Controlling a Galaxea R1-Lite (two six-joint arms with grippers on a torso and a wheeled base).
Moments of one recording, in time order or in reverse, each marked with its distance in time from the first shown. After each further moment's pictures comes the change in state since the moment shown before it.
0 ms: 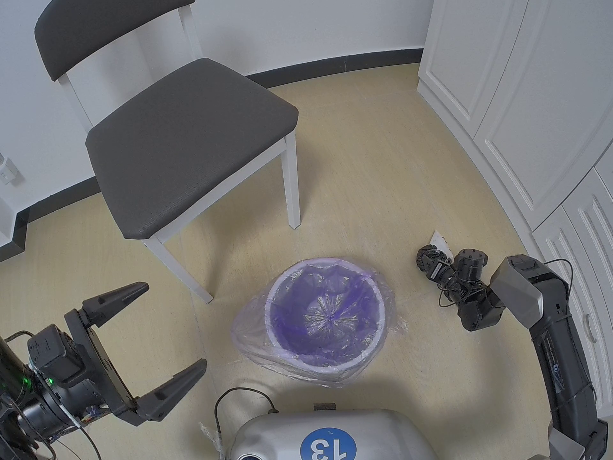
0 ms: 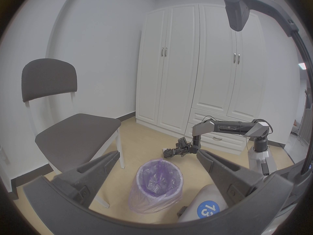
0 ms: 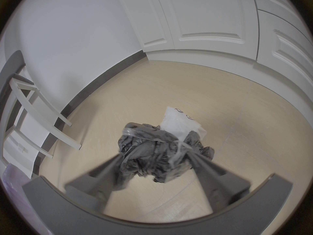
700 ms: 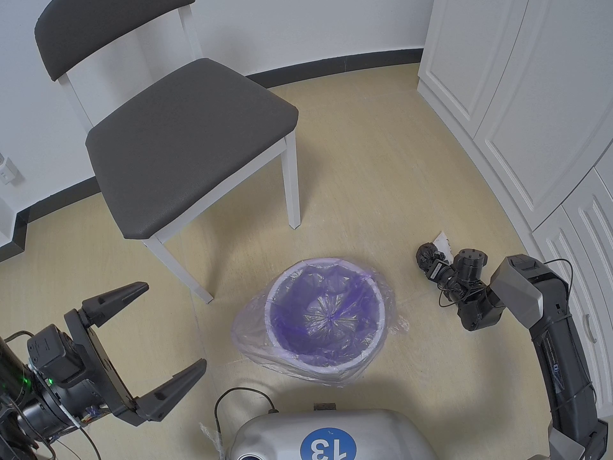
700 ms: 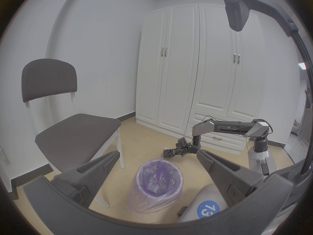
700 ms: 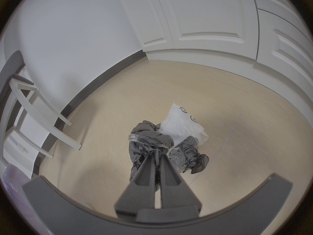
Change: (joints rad) left arm 0.000 -0.001 0.000 0.000 0.000 0.000; right arm 0.000 0.000 -0.002 -0.009 -0.001 -0.002
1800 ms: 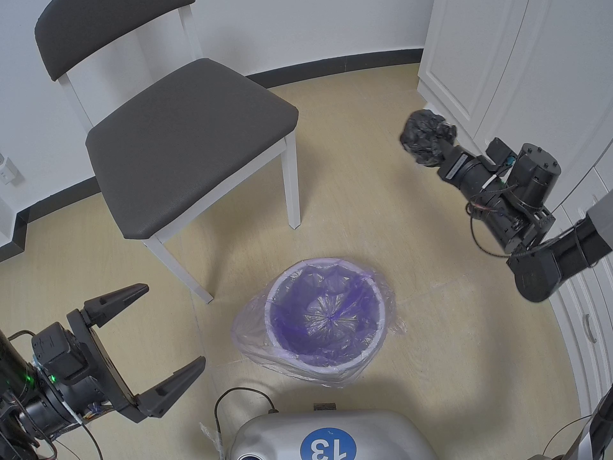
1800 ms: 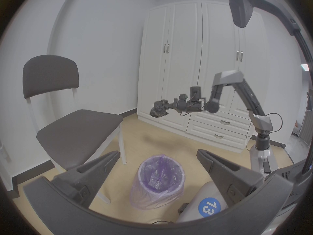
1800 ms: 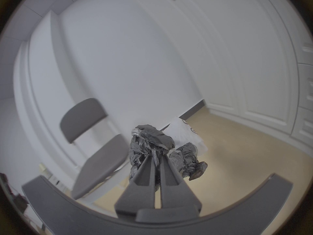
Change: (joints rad) left arm 0.039 0.024 0.000 0.017 -0.008 -0.008; right arm 0.373 -0.946 0.661 -0.221 -0.048 -0.077
